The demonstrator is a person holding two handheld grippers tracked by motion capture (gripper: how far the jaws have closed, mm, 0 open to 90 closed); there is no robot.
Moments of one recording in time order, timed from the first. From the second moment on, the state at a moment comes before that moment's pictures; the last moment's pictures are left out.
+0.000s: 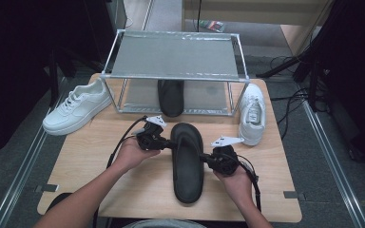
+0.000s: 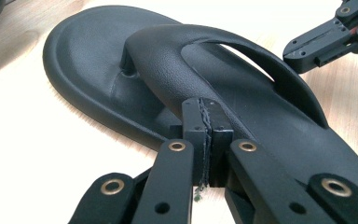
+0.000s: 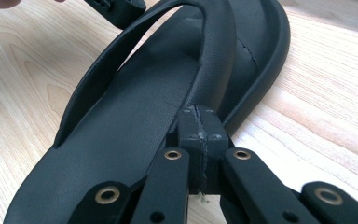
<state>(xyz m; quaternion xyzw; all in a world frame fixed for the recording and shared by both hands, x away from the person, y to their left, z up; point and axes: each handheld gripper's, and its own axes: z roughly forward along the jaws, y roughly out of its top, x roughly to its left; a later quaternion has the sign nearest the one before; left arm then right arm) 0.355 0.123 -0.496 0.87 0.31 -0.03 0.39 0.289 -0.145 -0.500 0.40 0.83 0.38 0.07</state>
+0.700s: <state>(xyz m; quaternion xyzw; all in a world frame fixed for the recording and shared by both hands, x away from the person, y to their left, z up) 0.366 0.143 -0.467 0.85 0.33 -0.03 0.41 0.290 -0.141 -0.498 0.42 0.80 0.42 0.06</state>
